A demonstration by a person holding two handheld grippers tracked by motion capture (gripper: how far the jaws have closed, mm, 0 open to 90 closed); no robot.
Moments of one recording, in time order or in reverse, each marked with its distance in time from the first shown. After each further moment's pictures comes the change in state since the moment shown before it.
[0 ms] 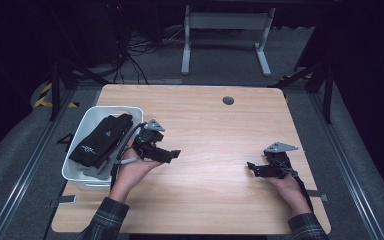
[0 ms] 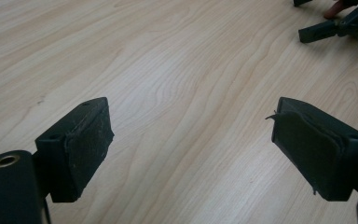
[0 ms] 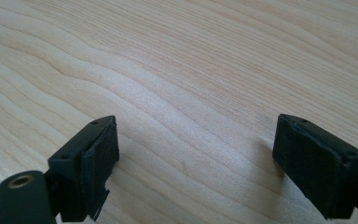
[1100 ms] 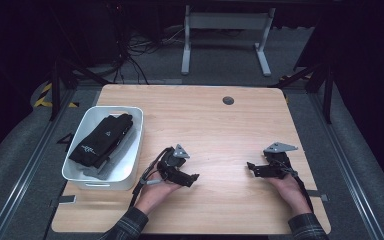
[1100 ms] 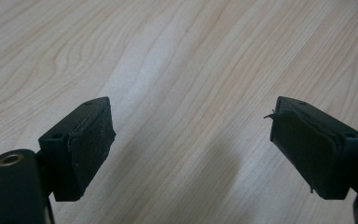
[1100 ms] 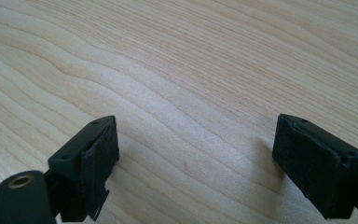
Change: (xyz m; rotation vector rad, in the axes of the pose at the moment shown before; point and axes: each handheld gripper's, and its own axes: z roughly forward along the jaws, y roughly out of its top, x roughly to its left) left arm -0.047 -0.036 0.077 0.096 -0.004 0.101; right arm 0.000 0.000 0.000 0.000 0.002 -0.004
